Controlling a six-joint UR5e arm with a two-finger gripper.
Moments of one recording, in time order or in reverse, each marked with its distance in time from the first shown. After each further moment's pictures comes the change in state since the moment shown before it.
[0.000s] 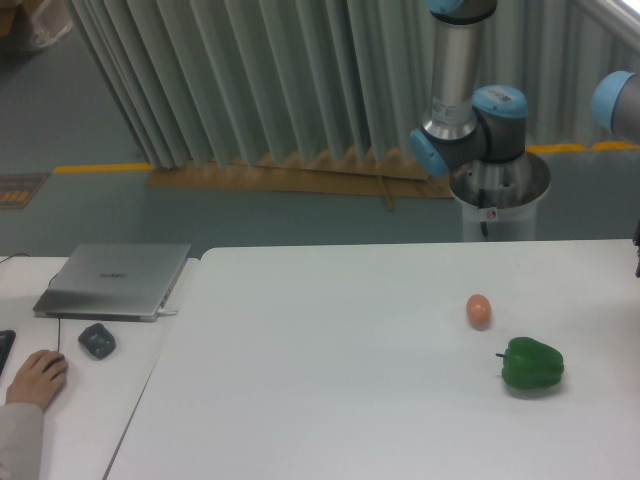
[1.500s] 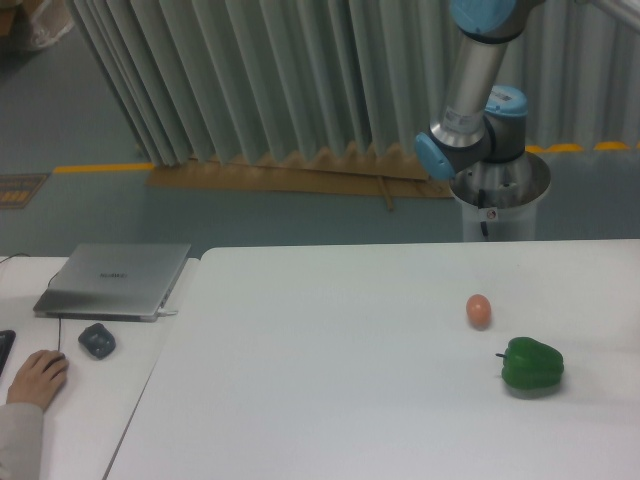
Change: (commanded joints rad) arm 0.107 -0.160 0.135 0.110 0.084 0.097
